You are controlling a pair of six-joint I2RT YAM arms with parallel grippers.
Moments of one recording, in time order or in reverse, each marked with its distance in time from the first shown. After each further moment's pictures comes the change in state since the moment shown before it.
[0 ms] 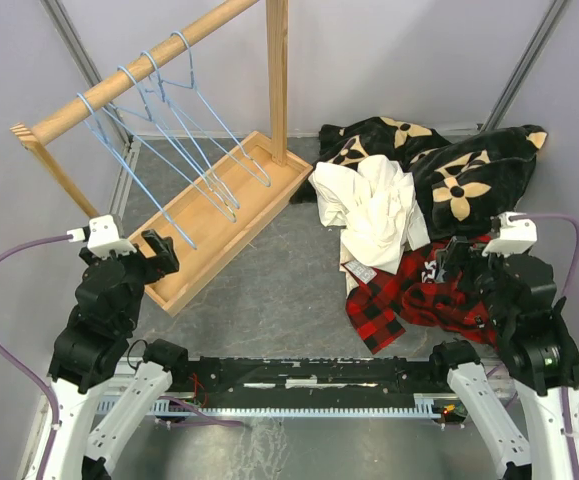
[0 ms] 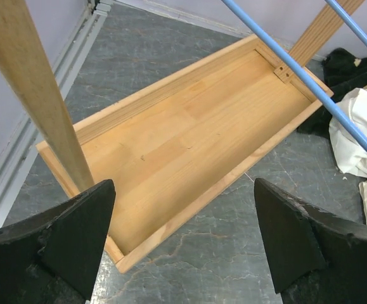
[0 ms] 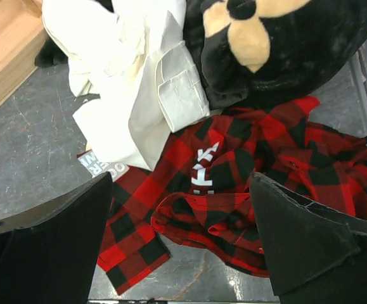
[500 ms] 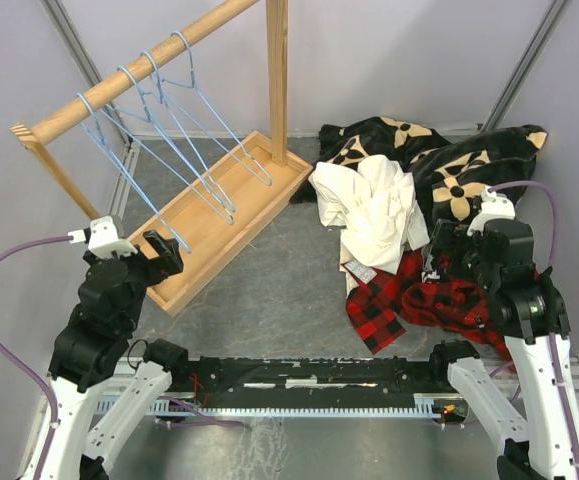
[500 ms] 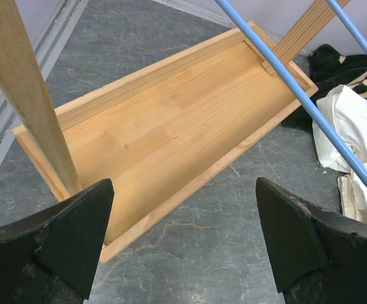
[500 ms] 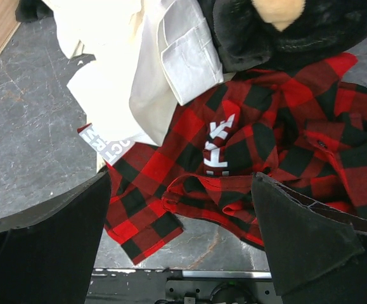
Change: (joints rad) left arm -0.019 0.005 0.000 -0.032 0.021 -0.089; right arm -0.046 0.214 0.056 -0.079 -0.084 0.057
